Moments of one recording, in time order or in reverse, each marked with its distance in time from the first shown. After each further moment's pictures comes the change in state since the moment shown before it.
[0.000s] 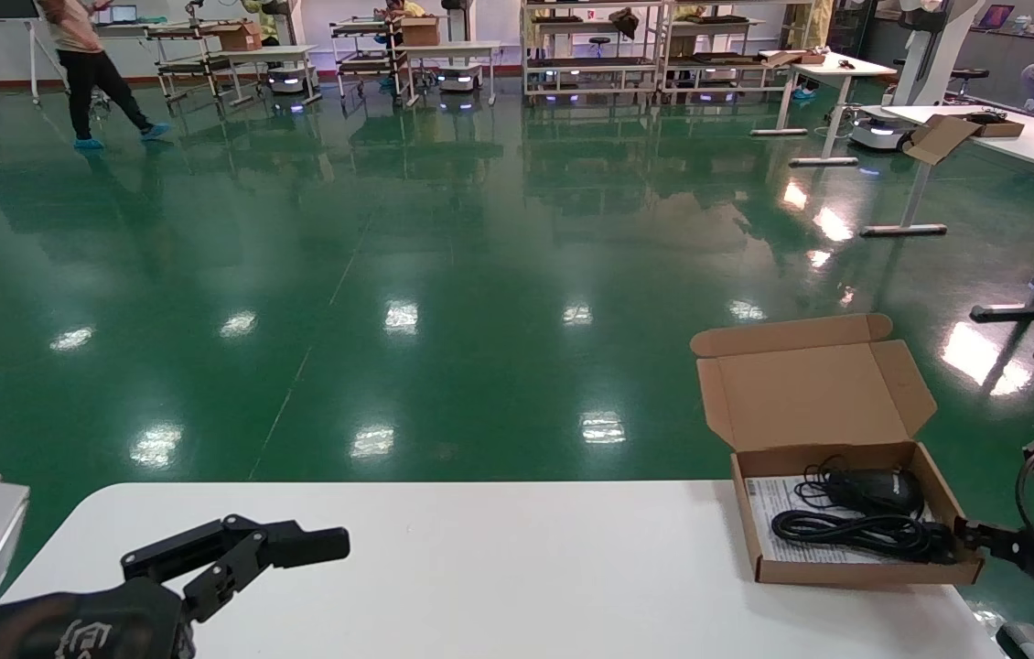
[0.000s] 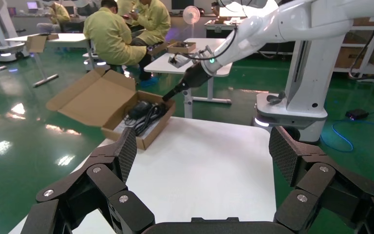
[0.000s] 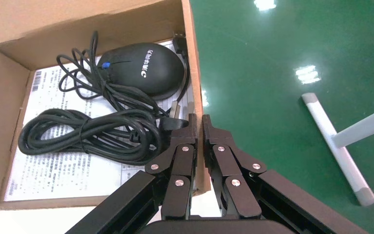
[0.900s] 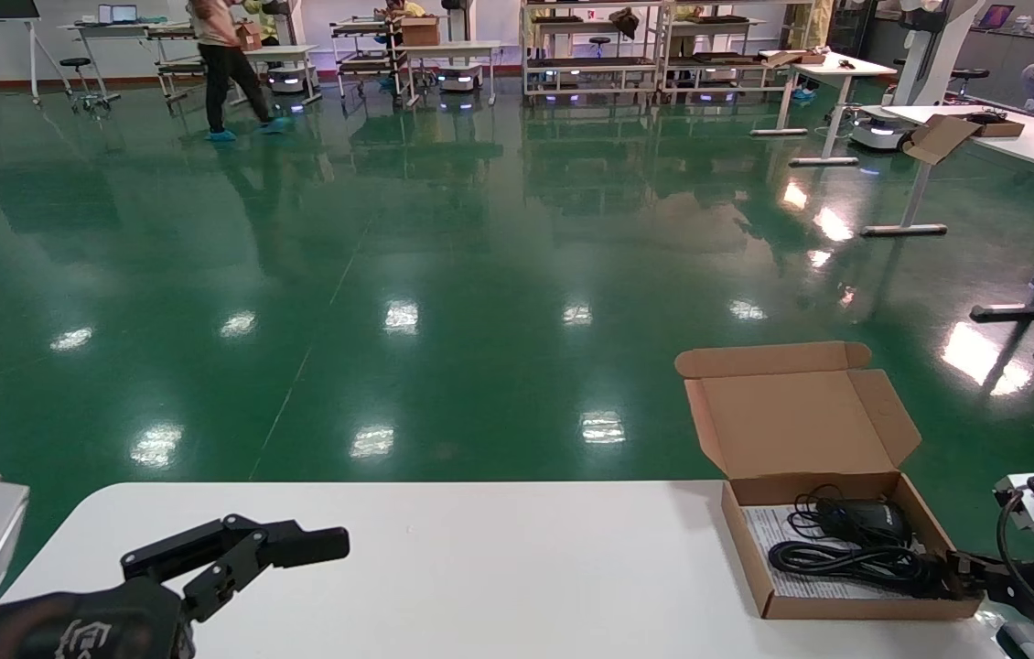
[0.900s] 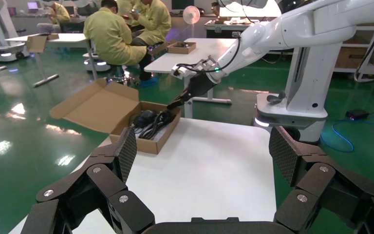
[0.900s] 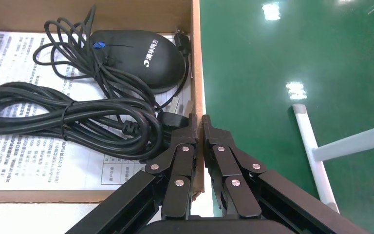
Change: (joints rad) left arm 0.000 0.000 0.000 0.000 0.000 0.000 0.000; right arm -0.079 0.024 0.020 0.042 0.024 0.020 -0.218
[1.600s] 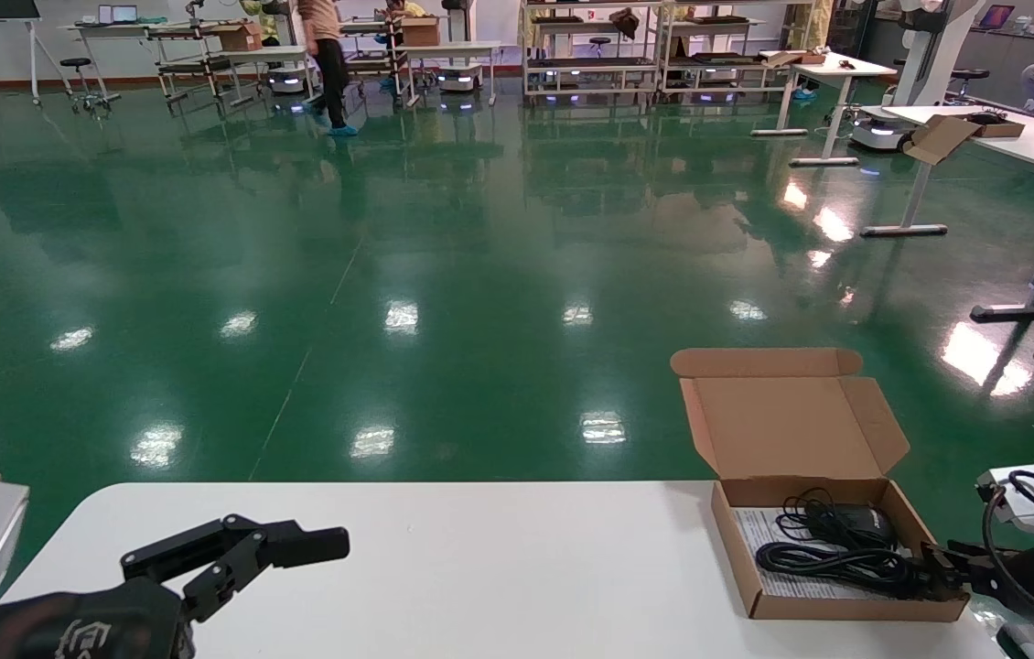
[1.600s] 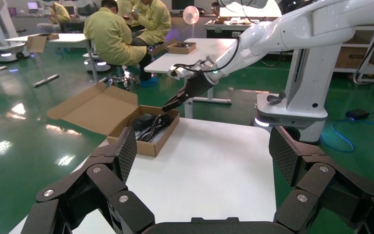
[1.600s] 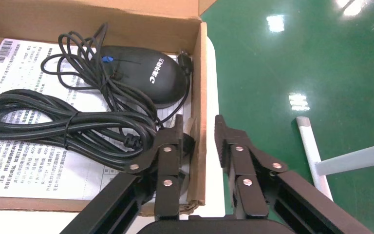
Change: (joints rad) left arm 0.000 0.000 0.000 0.000 0.000 0.000 0.000; right arm 0.000 -0.015 0.031 -0.016 0.041 -0.002 -0.102
